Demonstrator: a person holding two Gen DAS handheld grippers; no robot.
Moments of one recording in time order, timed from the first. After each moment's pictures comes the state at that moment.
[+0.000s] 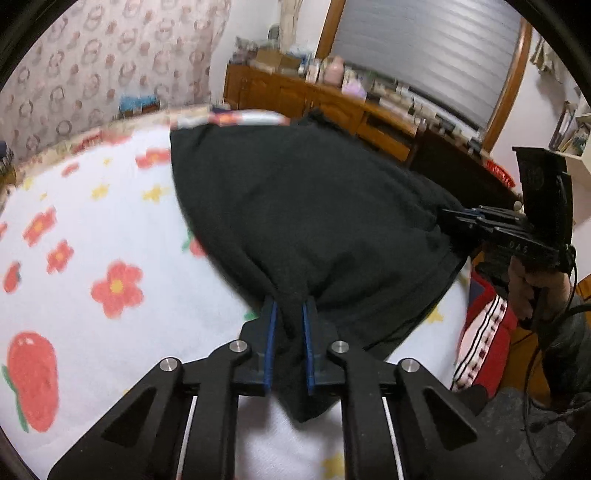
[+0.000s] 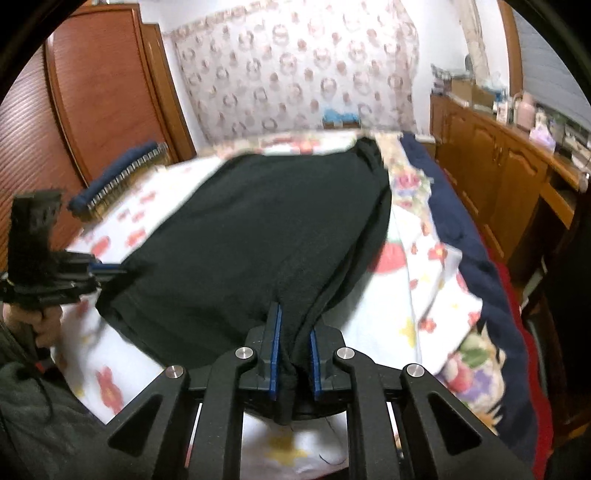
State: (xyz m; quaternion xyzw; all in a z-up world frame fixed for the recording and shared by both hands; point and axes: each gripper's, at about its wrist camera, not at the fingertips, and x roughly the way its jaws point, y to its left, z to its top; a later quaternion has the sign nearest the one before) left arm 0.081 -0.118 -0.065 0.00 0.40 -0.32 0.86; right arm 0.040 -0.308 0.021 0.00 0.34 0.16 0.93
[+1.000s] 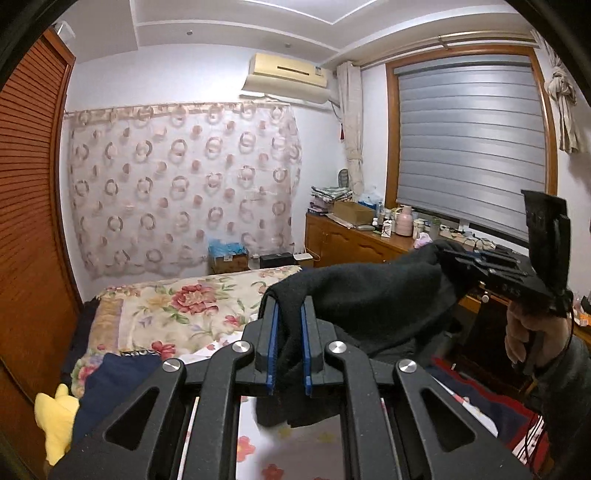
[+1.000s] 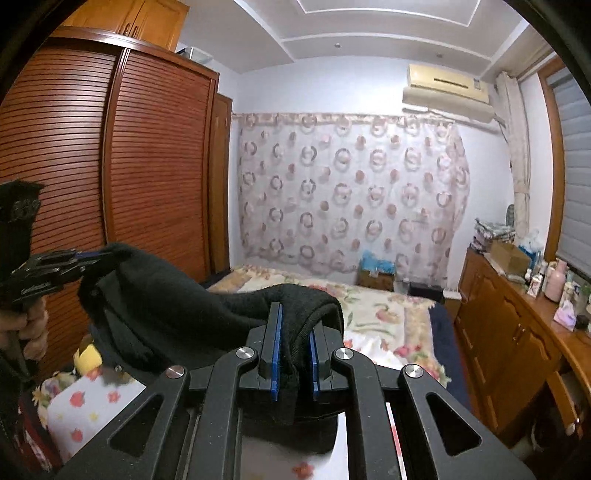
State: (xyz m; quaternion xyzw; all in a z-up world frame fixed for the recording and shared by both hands) left arm 0.147 0.022 0.171 -0.01 0.16 -0.18 0.97; right arm 0.154 -0.206 0.266 -0.08 0.12 0.22 0.96
